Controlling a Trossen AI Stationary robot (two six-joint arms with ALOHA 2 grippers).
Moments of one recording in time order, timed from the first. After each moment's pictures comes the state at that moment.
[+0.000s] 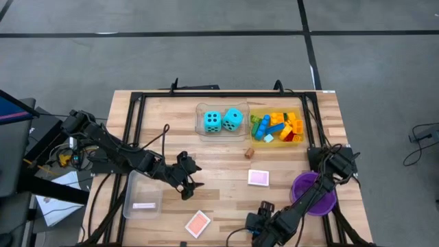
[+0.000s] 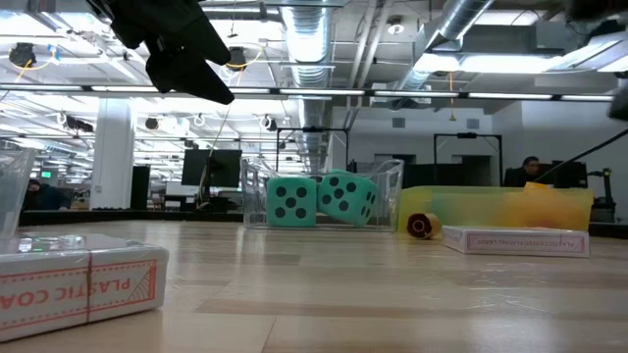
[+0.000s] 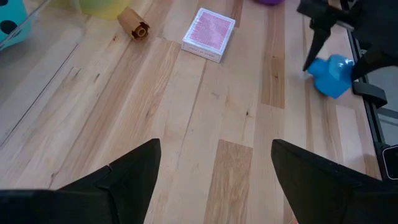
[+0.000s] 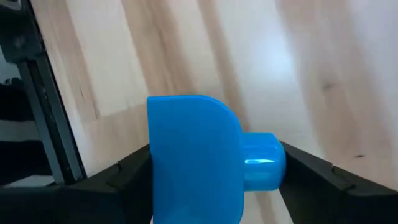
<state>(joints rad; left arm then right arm) -0.45 1.37 0.82 -0.18 -0.41 -0.55 0.81 2.08 1.44 -0.71 0.25 1.09</state>
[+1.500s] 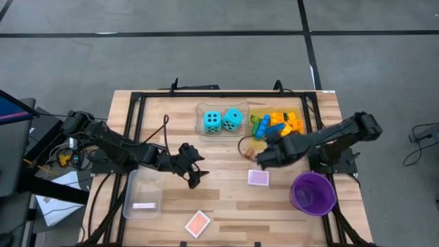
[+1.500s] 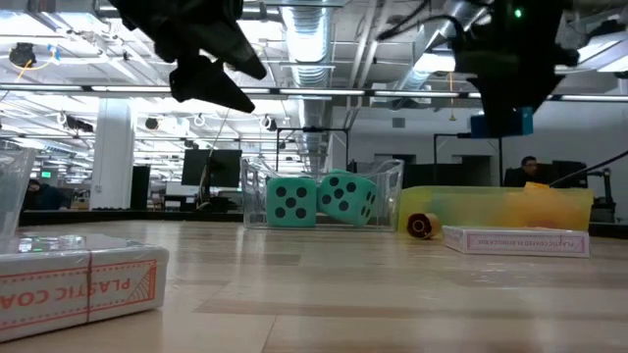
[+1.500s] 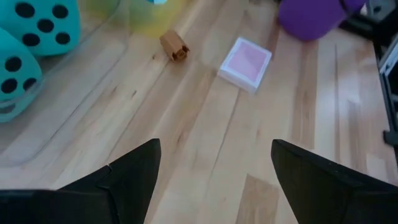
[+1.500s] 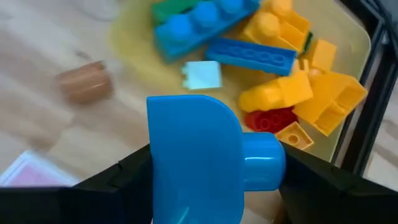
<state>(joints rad) -0.32 1.37 0.82 -0.14 -0.42 -0.58 0.25 1.50 1.16 -1.37 0.50 1.25</state>
